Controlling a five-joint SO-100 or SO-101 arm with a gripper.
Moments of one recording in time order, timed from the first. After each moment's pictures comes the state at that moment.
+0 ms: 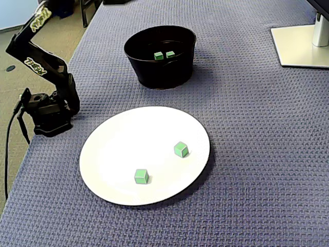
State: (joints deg) arm -18.5 128.1 104.9 35.9 -5.6
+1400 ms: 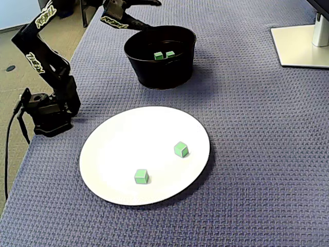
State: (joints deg) arm 6.6 113.6 84.4 61.1 -59.0
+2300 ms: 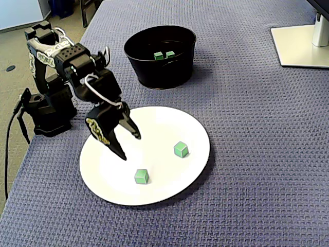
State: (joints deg) arm 44.5 80.0 89.6 50.1 -107.8
